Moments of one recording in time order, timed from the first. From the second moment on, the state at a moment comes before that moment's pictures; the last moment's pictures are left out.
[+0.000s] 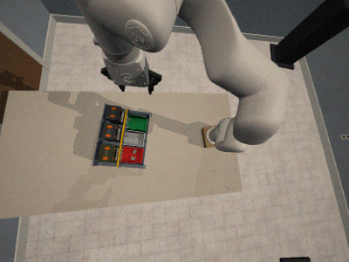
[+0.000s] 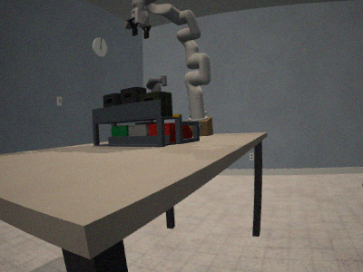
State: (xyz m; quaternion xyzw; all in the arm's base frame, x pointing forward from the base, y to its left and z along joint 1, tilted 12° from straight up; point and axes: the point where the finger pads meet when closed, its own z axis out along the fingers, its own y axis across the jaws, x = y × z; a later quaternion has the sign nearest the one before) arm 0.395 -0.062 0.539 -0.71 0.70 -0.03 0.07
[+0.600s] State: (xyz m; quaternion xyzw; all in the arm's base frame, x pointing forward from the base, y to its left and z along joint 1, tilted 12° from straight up) arm 0.406 -0.060 0.486 -0.70 0.70 -0.05 0.08
